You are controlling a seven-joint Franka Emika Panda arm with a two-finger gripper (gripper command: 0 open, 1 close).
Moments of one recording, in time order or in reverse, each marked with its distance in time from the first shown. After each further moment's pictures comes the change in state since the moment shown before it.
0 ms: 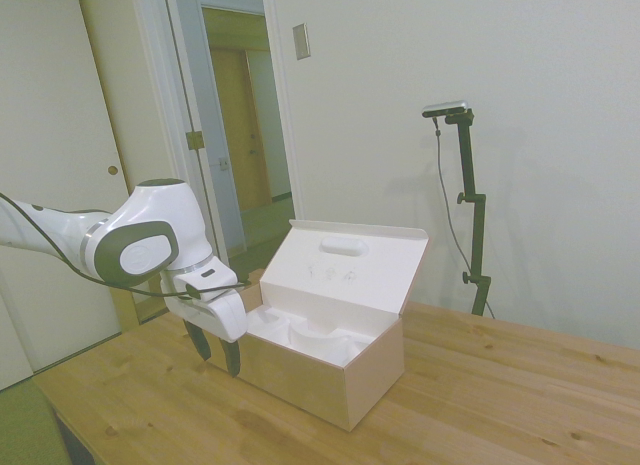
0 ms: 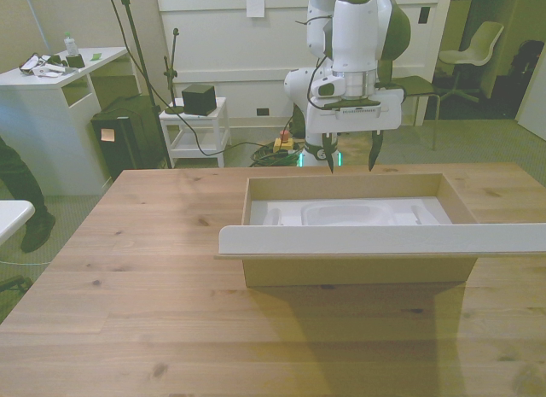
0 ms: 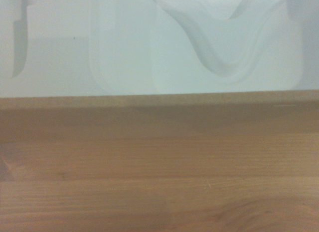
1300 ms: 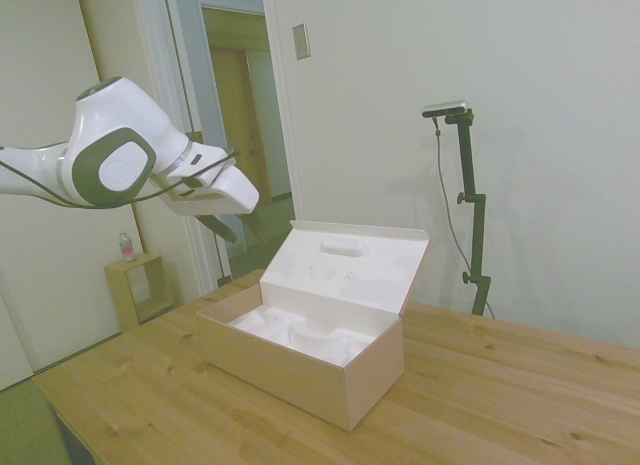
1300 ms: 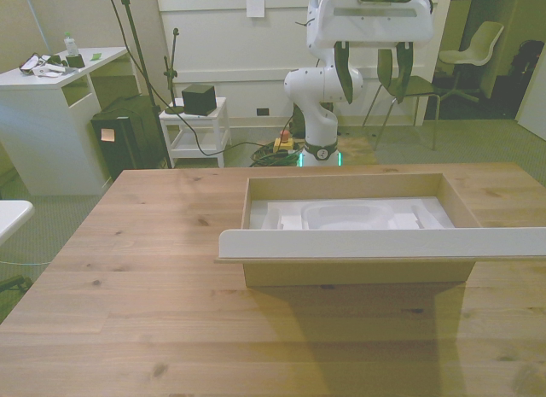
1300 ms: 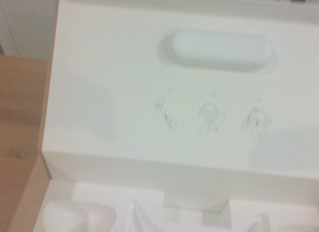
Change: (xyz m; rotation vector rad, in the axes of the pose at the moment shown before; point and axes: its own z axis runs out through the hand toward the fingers) arm 0.034 -0.057 -0.176 0.349 0.439 -0.152
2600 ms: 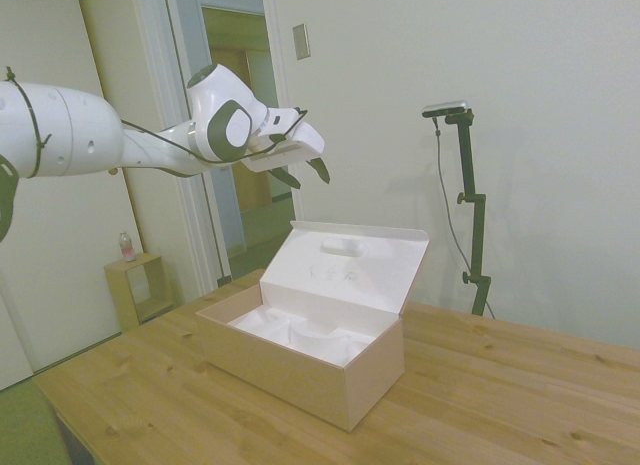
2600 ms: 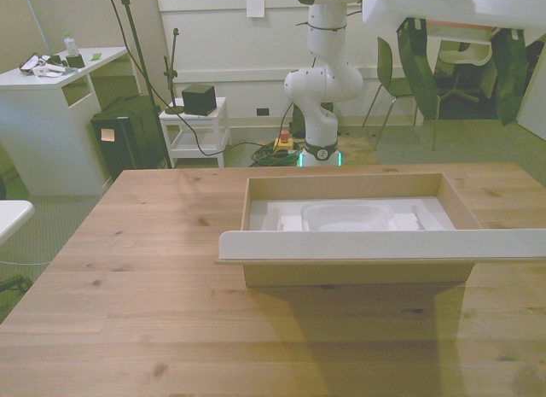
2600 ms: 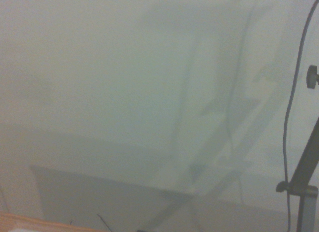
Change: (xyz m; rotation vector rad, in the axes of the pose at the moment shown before) arm 0.125 -0.149 0.102 0.081 0.126 -0.064
